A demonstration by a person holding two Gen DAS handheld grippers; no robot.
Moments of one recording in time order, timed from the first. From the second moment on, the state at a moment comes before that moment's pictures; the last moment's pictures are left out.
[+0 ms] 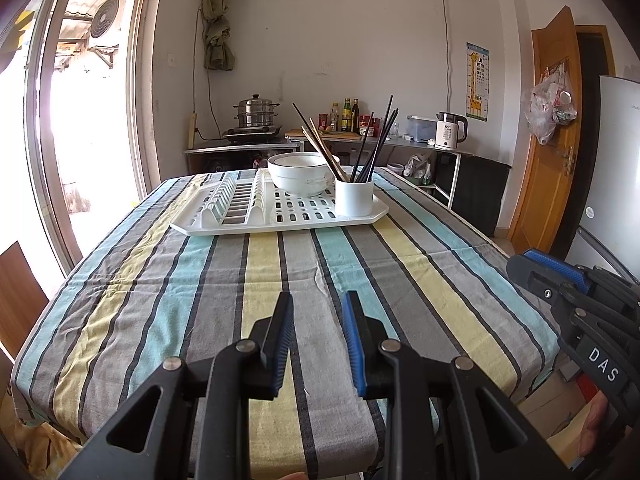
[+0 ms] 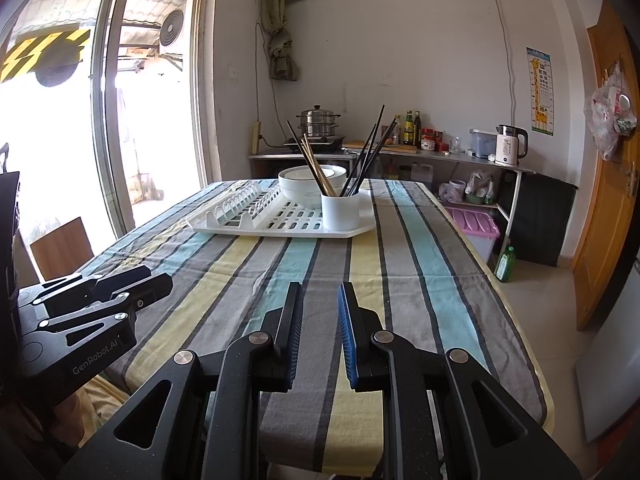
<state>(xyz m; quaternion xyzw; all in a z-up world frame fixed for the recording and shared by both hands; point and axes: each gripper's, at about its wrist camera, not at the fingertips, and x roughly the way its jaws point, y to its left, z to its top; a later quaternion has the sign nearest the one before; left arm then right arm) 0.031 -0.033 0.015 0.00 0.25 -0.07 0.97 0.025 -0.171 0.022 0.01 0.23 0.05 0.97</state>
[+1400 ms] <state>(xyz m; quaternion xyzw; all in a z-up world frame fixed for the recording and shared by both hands) 0.034 -0.032 0.009 0.01 0.25 -0.07 0.97 0.027 -0.169 0.022 0.01 0.24 0.05 0.97</state>
